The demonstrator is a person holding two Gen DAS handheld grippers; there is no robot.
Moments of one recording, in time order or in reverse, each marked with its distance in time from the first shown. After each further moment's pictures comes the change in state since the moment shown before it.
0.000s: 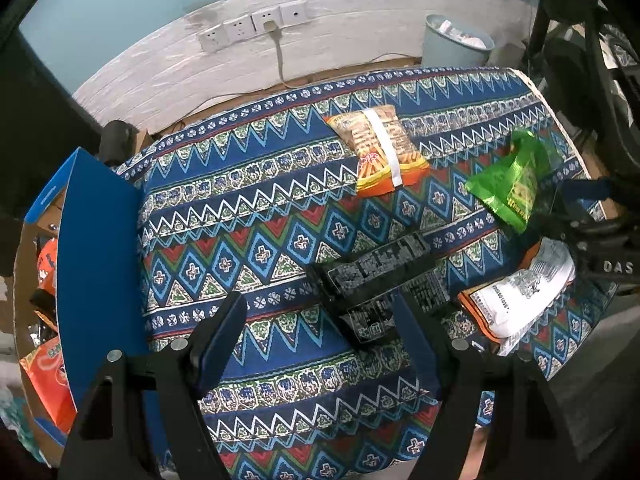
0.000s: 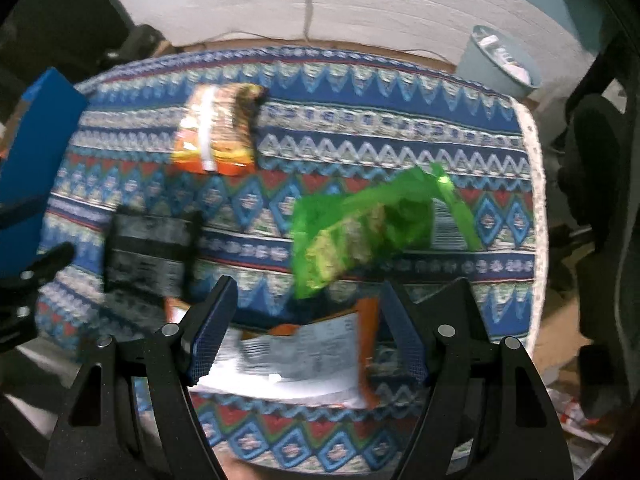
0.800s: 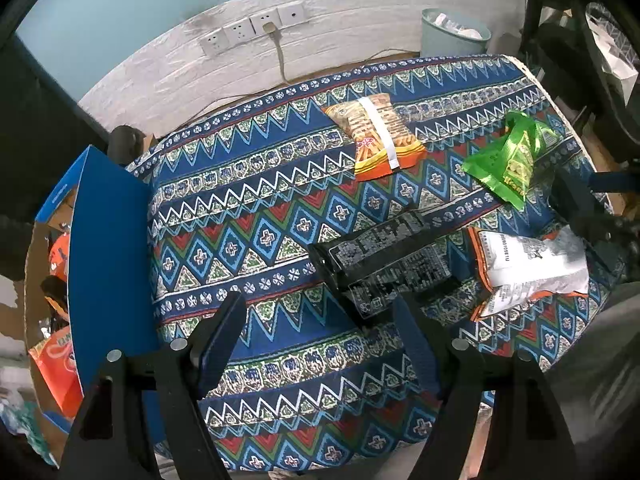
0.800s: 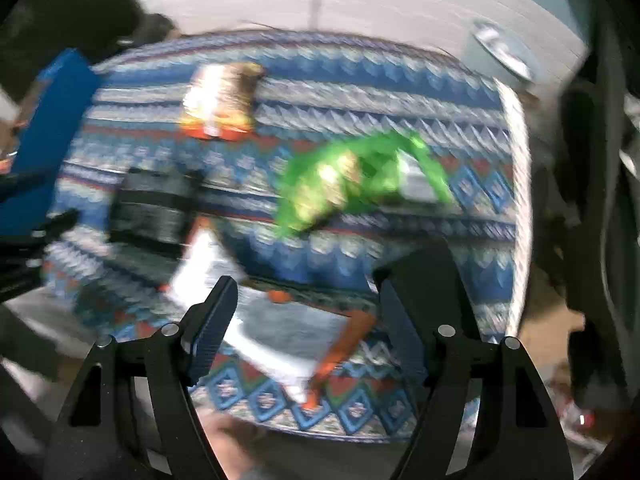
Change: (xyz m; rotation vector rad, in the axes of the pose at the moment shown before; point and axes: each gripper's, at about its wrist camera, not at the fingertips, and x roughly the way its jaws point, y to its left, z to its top) left arm -0.010 -0.004 -0.018 0.026 -0.004 0.029; right arm -0.031 -0.025 -0.034 -0.063 0.014 0.086
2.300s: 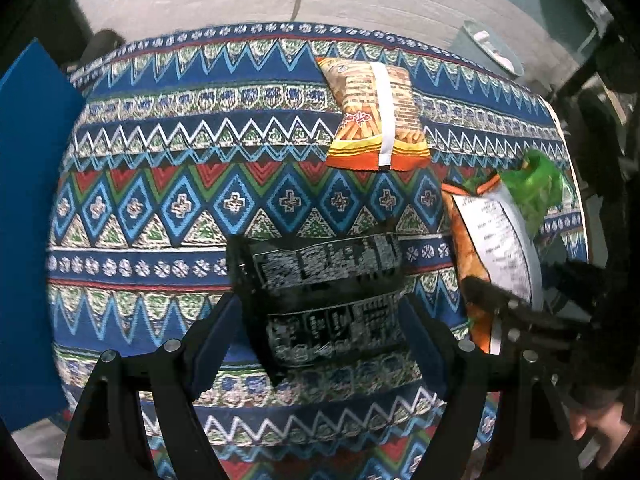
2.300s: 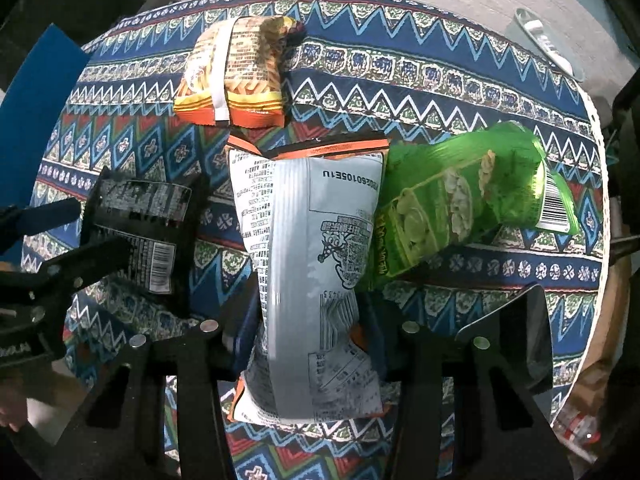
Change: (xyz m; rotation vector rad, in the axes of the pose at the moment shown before) left arm 0.075 -0.011 0.024 -0.315 0.144 -0.212; right arm 0.080 0.000 0.064 0.010 0.069 0.009
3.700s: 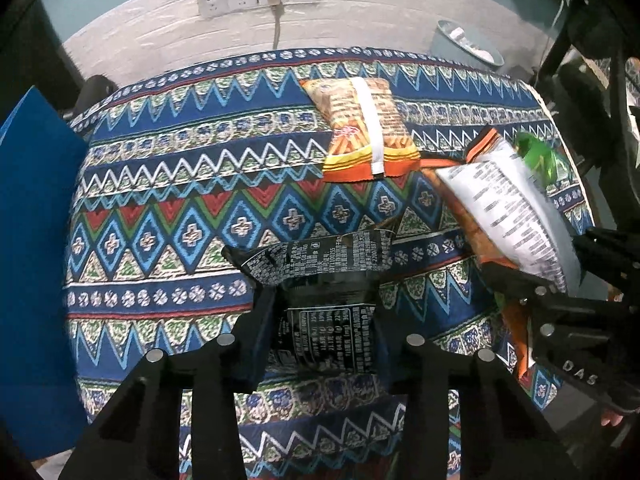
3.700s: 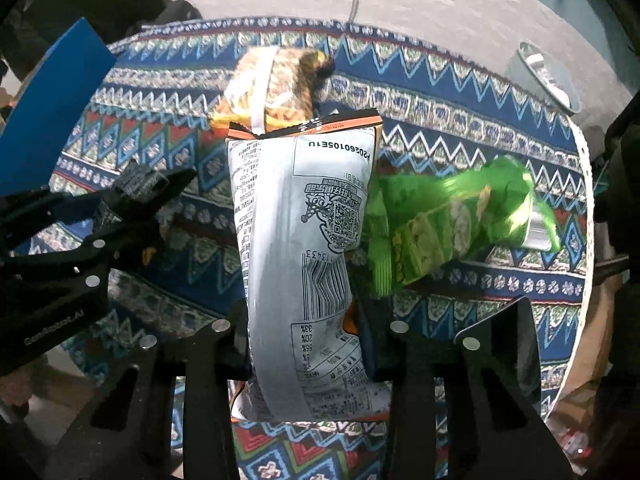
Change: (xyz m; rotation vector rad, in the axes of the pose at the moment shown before) left arm -0.005 -0.008 -0.008 0.145 -0.100 0.050; right arm -0.008 0.062 -0.041 -0.060 -0.094 -0.028
